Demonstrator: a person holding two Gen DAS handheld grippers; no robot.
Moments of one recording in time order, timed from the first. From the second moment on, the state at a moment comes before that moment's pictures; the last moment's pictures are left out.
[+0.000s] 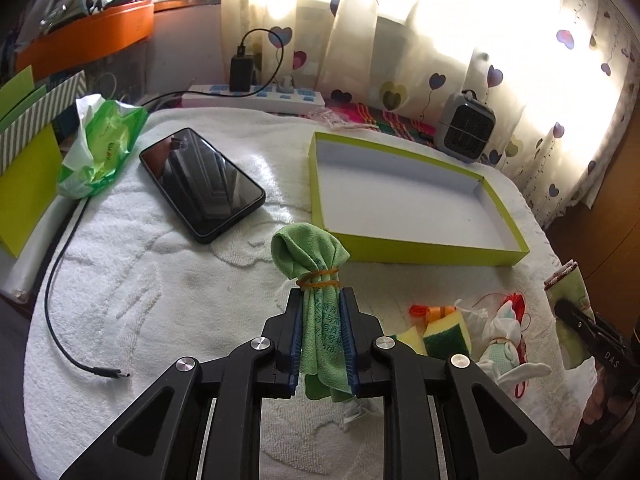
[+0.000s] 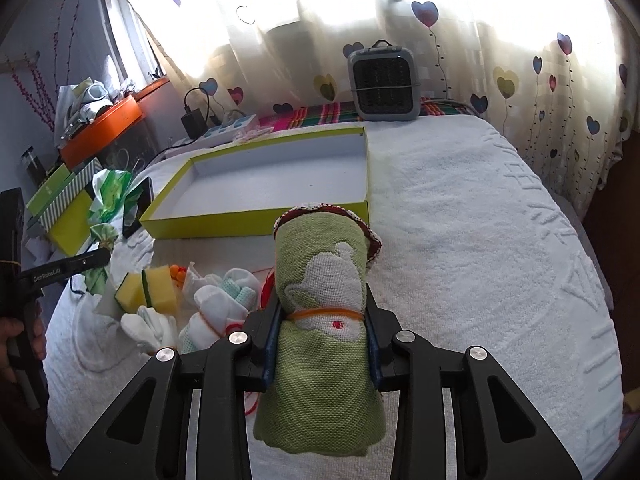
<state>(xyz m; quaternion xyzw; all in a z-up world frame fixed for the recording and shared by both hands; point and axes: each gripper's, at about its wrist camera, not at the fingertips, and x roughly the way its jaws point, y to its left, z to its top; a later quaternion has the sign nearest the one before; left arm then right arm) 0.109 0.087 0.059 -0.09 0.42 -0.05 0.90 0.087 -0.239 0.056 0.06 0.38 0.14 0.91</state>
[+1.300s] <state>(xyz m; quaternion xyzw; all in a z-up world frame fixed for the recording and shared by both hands) 0.257 0.028 0.042 -0.03 0.46 -0.11 0.88 0.231 -0.207 0.051 0.04 0.42 0.12 0.90</state>
